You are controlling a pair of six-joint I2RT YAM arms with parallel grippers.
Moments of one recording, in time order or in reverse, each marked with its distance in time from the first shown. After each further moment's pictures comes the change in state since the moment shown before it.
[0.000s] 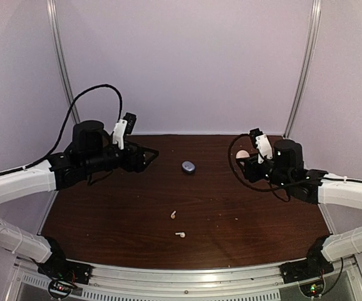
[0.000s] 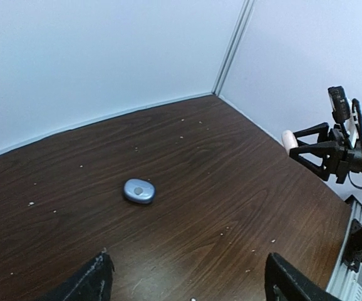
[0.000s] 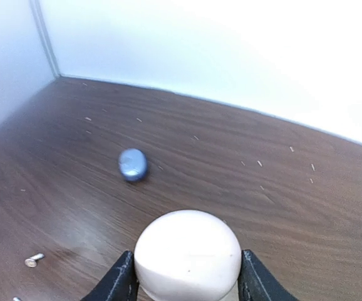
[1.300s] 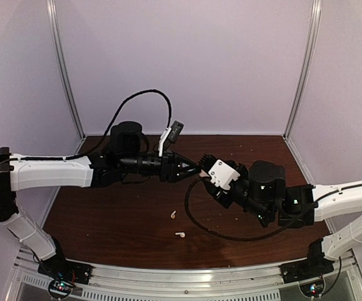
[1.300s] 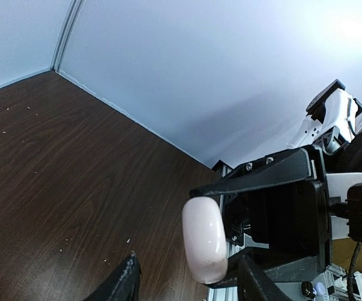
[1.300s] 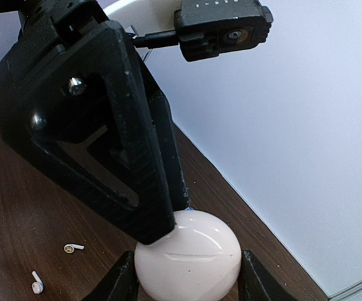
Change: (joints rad) left arm -0.162 0.327 0.173 0.250 0.492 -0.178; right arm 0.644 0.039 0.119 0.120 0.418 -0.544
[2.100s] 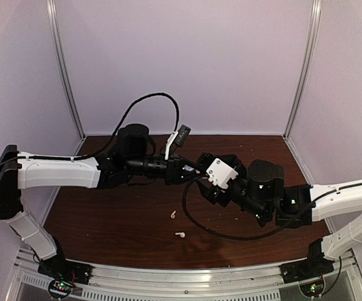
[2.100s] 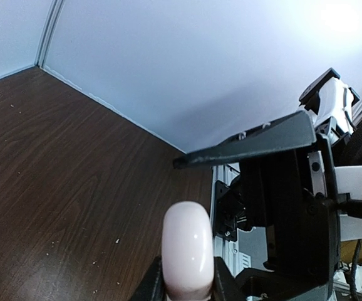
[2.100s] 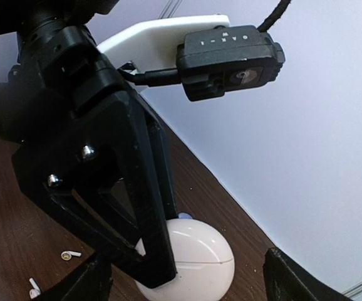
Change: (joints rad) left arm -0.021 0.065 0.027 0.036 0.047 -0.003; right arm 0.002 0.025 0.013 0.033 0.008 -0.026
